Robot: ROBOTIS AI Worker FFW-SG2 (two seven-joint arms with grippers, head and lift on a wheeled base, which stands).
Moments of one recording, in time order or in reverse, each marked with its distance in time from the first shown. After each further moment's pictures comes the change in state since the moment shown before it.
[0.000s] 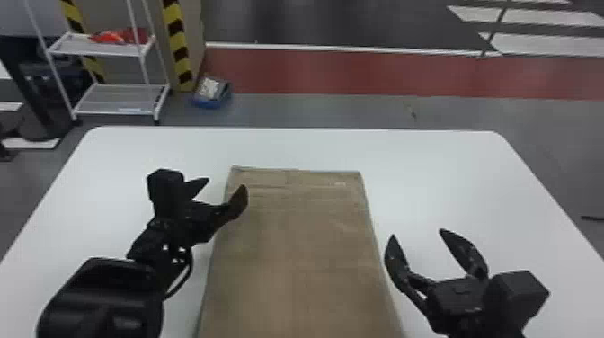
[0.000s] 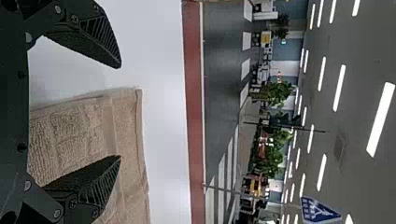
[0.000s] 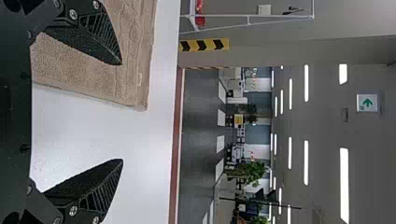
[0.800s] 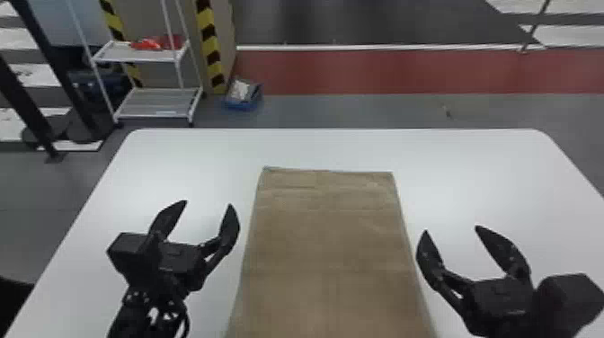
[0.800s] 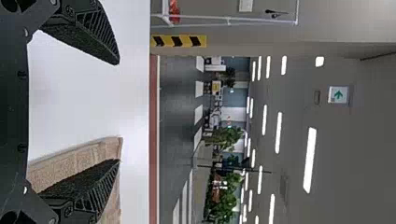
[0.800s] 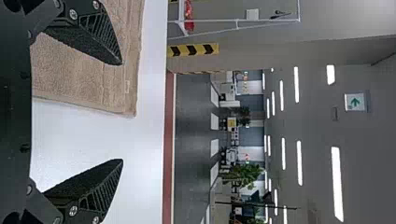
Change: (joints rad) left arm 0.424 0.005 0.111 -0.412 -0.038 -0.177 0.126; right arm -0.006 -0.004 0.009 -0.020 -0.033 0.003 0.008
